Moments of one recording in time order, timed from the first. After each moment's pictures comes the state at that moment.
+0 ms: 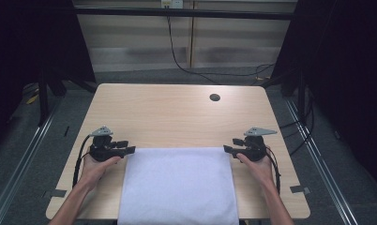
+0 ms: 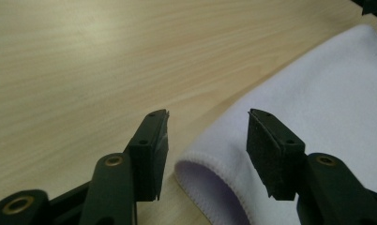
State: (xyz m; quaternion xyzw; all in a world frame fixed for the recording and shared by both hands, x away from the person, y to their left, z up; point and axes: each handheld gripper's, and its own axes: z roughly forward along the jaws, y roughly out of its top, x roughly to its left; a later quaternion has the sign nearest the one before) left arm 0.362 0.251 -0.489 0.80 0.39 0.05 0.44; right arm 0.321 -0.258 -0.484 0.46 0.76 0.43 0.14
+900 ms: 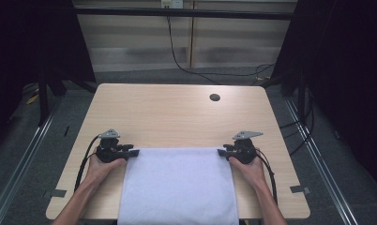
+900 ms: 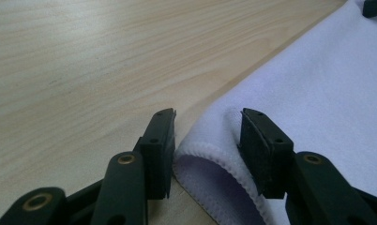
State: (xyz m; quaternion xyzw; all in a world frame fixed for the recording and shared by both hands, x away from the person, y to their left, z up) left arm 0.369 0.241 -0.508 0.82 0.37 0.04 0.43; right arm 0.329 -0.235 -0.509 0.45 0.79 0.40 0.13
